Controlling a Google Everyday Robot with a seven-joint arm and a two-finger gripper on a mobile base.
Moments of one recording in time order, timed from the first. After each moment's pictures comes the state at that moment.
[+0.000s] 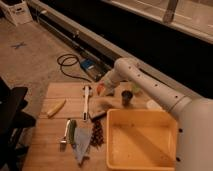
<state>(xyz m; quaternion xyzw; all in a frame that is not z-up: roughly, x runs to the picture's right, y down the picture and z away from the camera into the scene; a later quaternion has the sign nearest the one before) 0.007 -0.005 0.861 -0.22 -0.25 0.04 0.94</state>
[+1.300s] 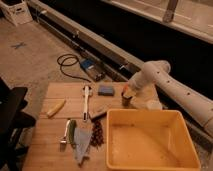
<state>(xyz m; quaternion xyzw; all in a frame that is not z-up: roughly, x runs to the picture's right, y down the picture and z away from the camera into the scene) 0.141 0.016 0.846 -0.21 -0.15 0.19 0.95</state>
